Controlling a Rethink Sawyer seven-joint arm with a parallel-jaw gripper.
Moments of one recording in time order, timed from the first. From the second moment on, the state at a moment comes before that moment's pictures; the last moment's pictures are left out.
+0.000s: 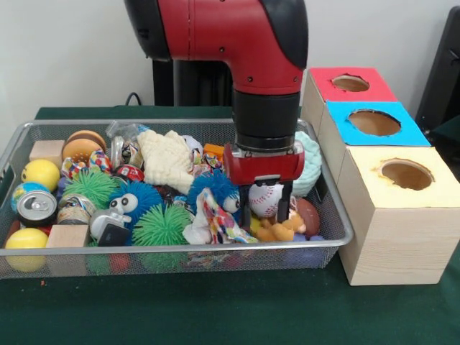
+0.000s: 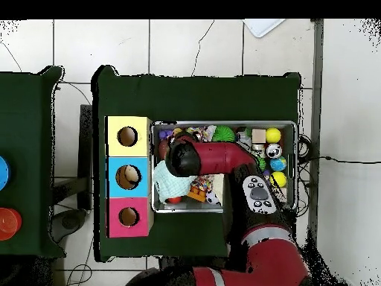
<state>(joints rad) -0.30 -0.48 0.17 1.53 -0.31 0.27 1.57</state>
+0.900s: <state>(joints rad) -0.32 -0.36 0.21 1.52 -0.31 0.15 1.57</state>
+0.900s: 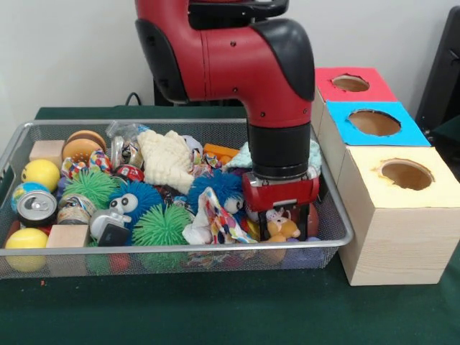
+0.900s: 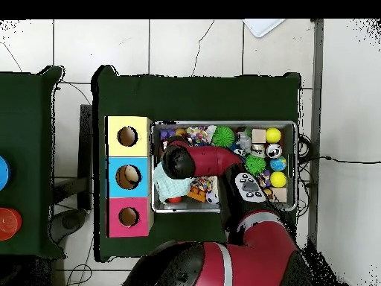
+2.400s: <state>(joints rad) -0.13 -0.65 0.13 1.58 -0.17 0.66 1.57</state>
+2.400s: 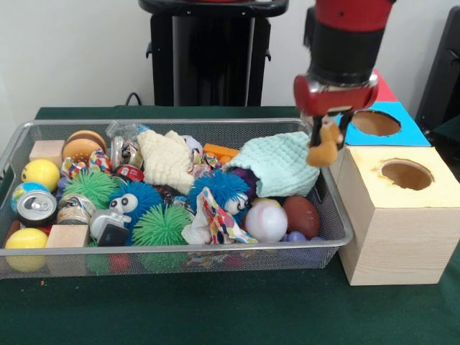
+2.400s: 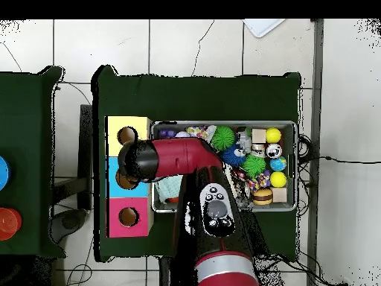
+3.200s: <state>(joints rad) -0.10 -0.71 0.11 1.78 -0.09 0.37 1.57</state>
